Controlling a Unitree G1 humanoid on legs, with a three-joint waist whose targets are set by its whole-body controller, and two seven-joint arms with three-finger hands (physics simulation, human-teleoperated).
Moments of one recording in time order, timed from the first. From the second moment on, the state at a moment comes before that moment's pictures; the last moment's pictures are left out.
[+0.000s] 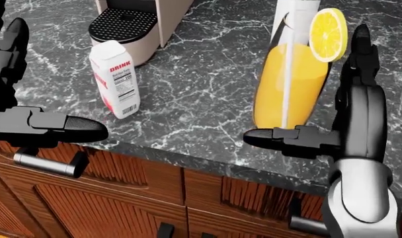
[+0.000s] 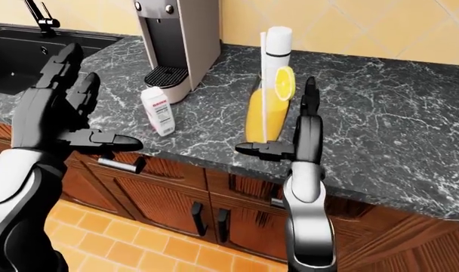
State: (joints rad) left arm -0.50 0.25 0.21 -0.74 -0.13 1.01 -0.03; right arm -0.31 -0.05 -0.07 -0.48 -0.14 0.62 -0.19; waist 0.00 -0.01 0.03
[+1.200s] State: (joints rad) left arm -0.48 0.25 0.21 -0.72 -0.13 0.99 -0.02; right arm -0.36 -0.06 -0.08 -0.44 -0.09 0.59 -0.23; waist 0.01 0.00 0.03
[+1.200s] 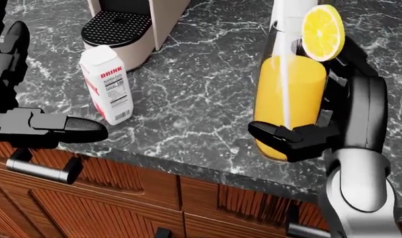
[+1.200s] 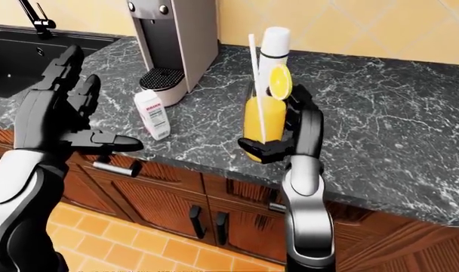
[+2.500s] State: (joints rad) left arm -0.47 0.01 0.01 -0.32 0.24 0.72 0.22; right arm -0.39 -0.15 -0.19 -0.74 0.11 0.76 -0.30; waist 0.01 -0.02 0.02
